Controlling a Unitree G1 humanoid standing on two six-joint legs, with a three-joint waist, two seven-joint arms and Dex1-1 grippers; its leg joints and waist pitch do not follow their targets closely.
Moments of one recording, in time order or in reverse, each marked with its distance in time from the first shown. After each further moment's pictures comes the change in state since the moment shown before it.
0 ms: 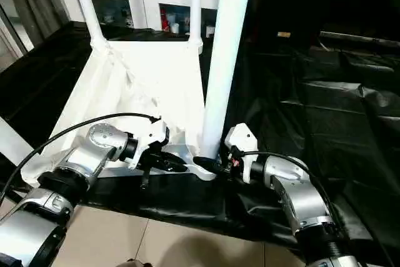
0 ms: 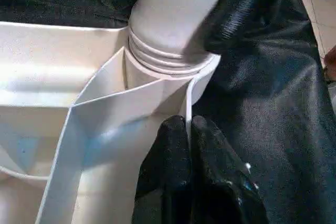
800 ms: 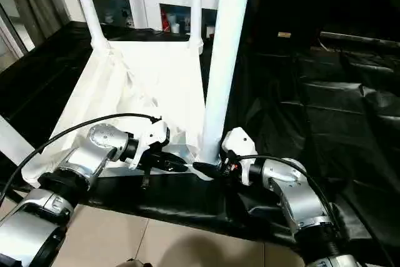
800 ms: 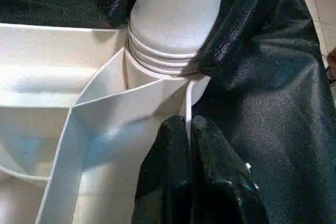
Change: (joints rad) left arm 0.007 0.001 -0.005 -0.014 0.001 -0.002 0.009; right arm -0.005 0.000 0.014 0.040 -0.046 -0.041 -0.034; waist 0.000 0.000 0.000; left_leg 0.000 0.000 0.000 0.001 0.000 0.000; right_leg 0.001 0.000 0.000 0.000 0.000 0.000
